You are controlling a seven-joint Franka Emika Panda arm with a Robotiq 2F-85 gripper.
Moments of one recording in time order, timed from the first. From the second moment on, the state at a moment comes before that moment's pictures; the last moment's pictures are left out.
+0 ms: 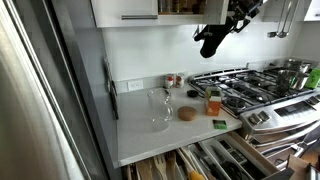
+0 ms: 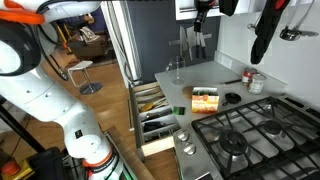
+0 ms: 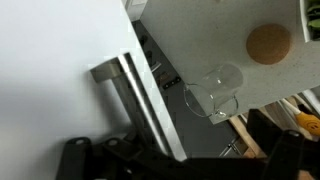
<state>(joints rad) -0.10 -0.25 -0.32 -1.76 0.69 1.93 -2.46</state>
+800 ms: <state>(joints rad) -0.12 -0.26 -0.32 -1.81 0.76 2.11 -2.52</state>
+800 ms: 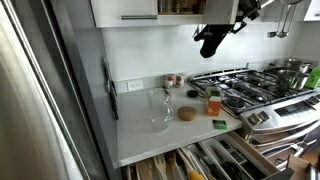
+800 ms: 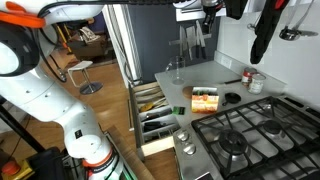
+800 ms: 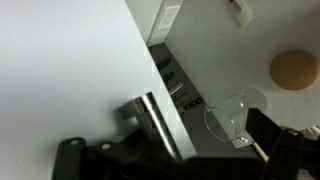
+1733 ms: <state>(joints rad) -0.12 -0.29 -0.33 -1.78 0.83 2.10 -2.61</state>
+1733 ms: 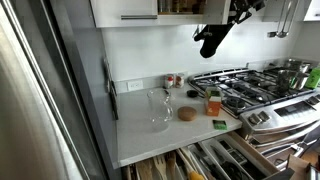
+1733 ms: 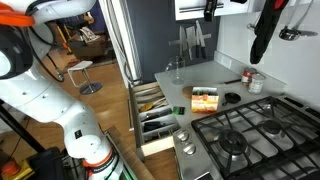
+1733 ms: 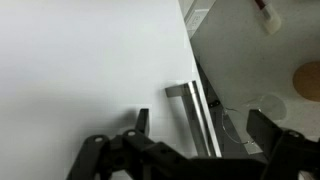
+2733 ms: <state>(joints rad) -0.18 -0.60 -0.18 -1.99 0.24 2.19 -2.04</state>
